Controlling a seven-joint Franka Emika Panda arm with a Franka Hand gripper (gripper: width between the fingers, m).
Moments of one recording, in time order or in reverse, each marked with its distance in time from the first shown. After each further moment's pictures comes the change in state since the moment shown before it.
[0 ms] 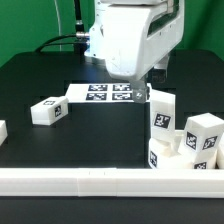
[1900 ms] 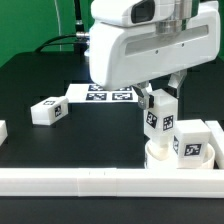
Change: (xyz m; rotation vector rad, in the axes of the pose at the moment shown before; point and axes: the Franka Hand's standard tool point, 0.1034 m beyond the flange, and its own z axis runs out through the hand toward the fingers) arm 0.007 -0.007 0.018 0.019 -0.009 0.553
